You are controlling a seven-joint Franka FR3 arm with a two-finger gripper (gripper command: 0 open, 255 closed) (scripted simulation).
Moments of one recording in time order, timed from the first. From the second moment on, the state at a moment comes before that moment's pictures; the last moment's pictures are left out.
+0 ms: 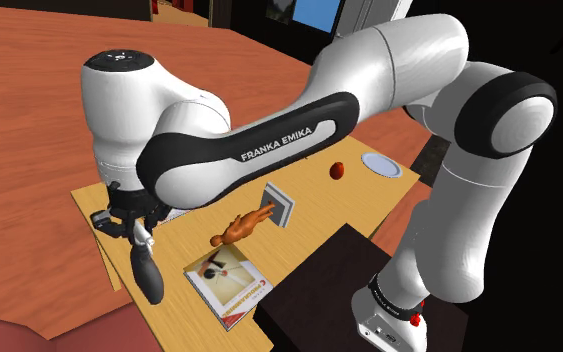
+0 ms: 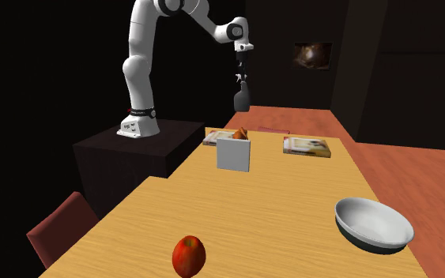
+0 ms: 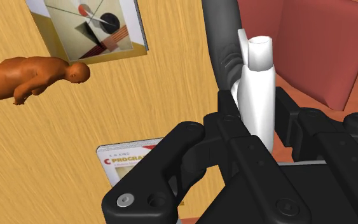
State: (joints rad) arm 0.43 0.25 0.41 -1.84 -0.19 2.13 1.00
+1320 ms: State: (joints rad) arm 0.46 0.38 0.37 -1.94 -0.28 2.35 1.07
